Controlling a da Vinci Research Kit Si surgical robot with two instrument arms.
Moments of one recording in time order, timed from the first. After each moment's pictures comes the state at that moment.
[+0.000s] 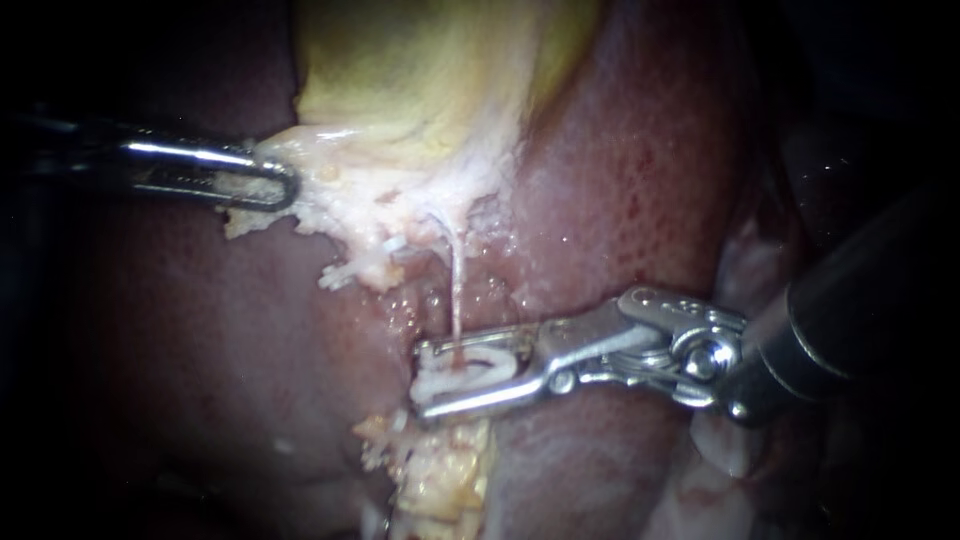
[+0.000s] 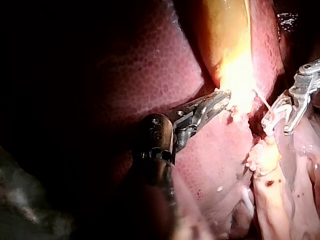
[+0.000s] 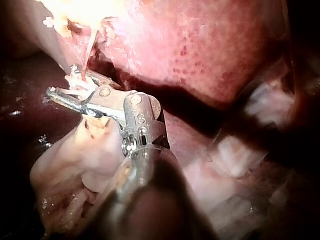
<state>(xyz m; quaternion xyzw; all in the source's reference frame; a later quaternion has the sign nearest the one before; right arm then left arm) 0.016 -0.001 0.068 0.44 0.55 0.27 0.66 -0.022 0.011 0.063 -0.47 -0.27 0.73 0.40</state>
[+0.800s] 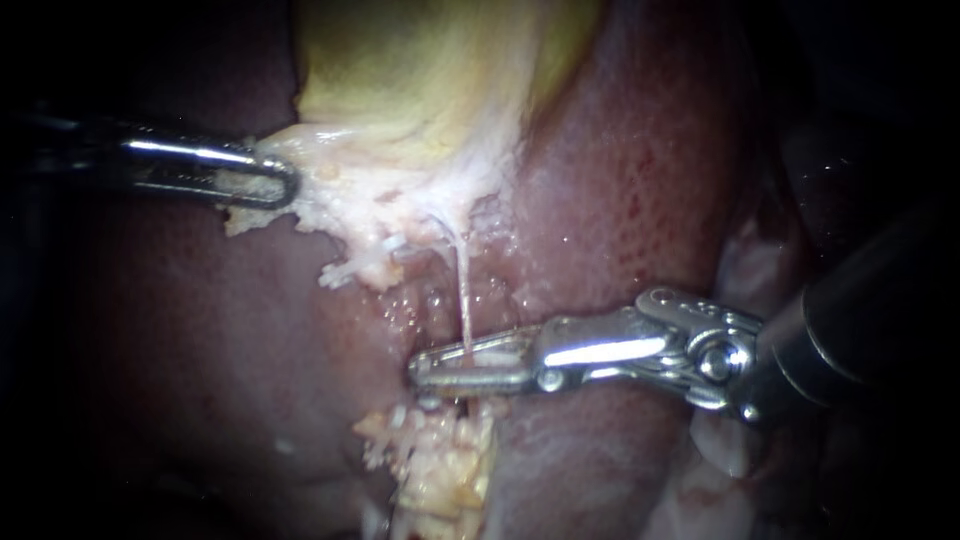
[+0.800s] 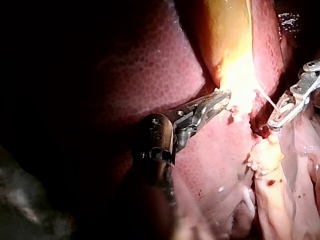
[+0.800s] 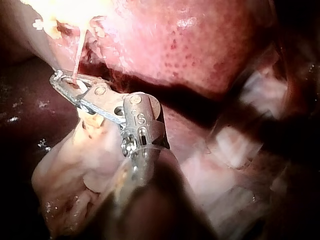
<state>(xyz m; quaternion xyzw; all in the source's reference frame) 0.015 -0.001 0.068 0.45 0.54 0.30 0.65 -0.022 0.011 0.063 -0.47 -0.27 0.73 0.40</state>
